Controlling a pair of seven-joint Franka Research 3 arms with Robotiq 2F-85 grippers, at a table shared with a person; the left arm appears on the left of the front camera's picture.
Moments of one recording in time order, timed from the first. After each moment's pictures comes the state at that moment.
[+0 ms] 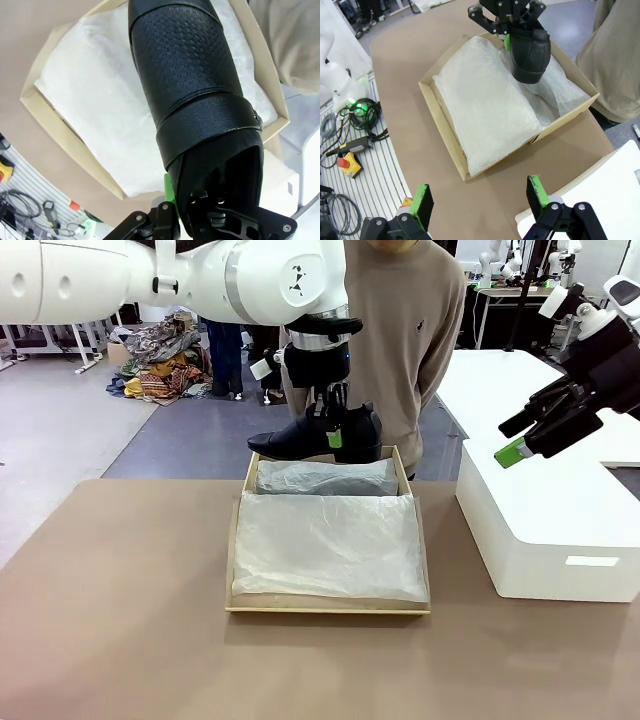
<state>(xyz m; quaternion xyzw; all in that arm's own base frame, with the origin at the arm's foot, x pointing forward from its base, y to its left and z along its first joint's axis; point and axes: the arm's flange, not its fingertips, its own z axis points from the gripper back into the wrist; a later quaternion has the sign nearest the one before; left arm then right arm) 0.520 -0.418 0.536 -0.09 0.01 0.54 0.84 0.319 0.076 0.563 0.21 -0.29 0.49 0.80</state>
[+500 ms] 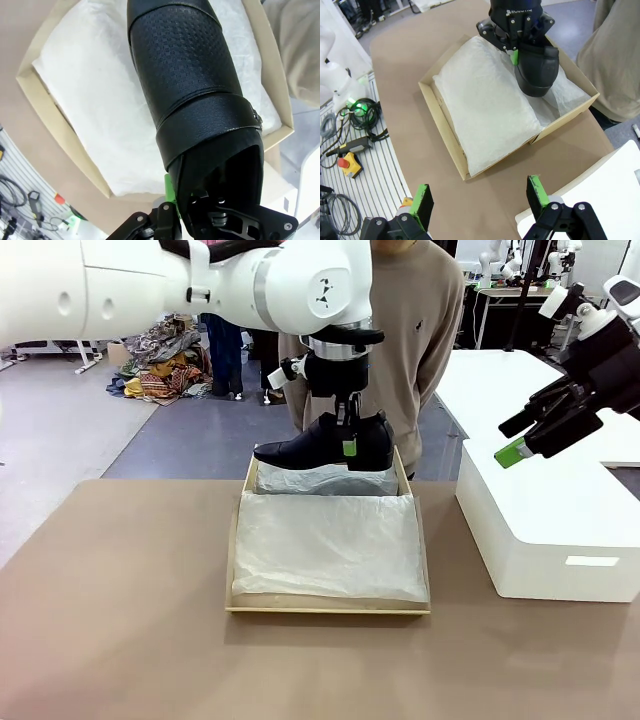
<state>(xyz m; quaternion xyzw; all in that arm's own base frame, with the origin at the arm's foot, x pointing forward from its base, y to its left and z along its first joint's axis) 0.522 -0.451 0.522 -0.06 0.01 0.59 0.80 0.319 0.076 0.563 0.21 -0.29 0.49 0.80</state>
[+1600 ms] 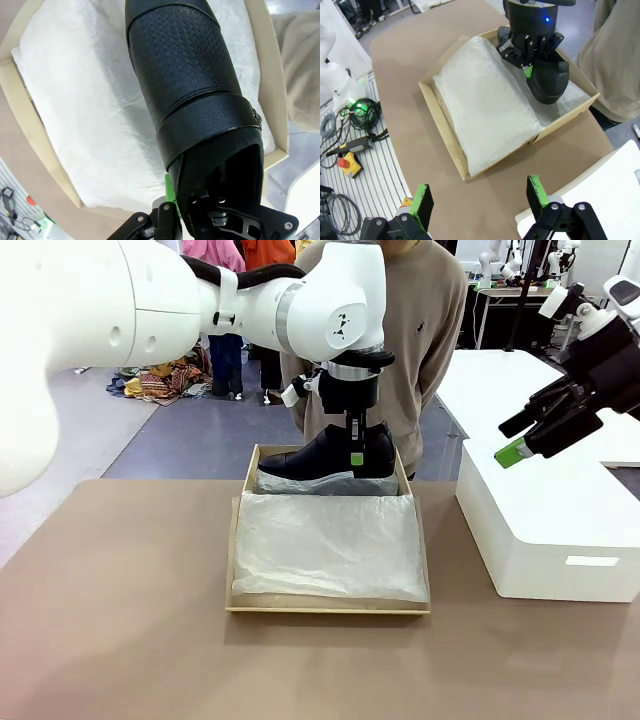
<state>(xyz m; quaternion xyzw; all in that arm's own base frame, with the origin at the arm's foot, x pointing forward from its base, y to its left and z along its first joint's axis) 0.542 -0.470 0.484 -0.07 -0.01 0.64 0.76 0.319 0.076 0.563 0.21 -0.29 0.49 0.80</state>
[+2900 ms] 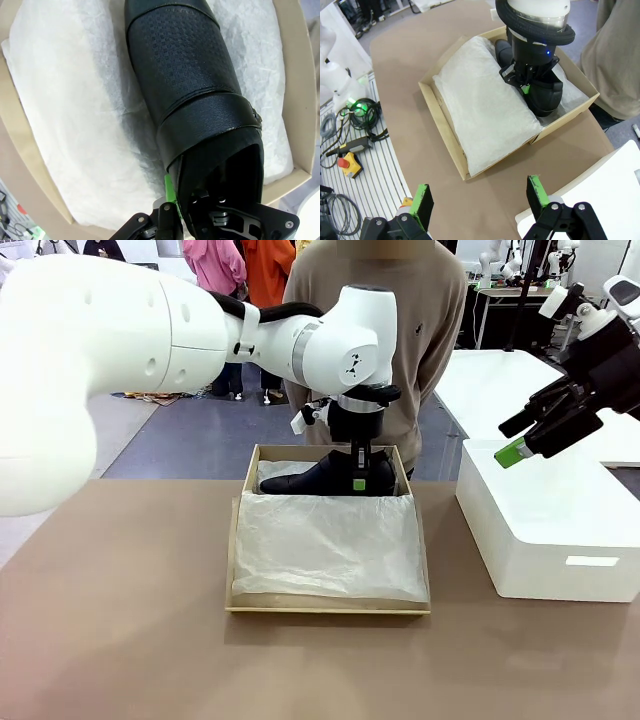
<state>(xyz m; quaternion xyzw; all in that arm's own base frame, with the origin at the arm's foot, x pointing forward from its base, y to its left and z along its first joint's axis) 0.545 -0.485 0.432 -0.04 -0.02 0.66 0.75 0.319 0.076 0.563 0.21 -0.29 0.49 0.80</state>
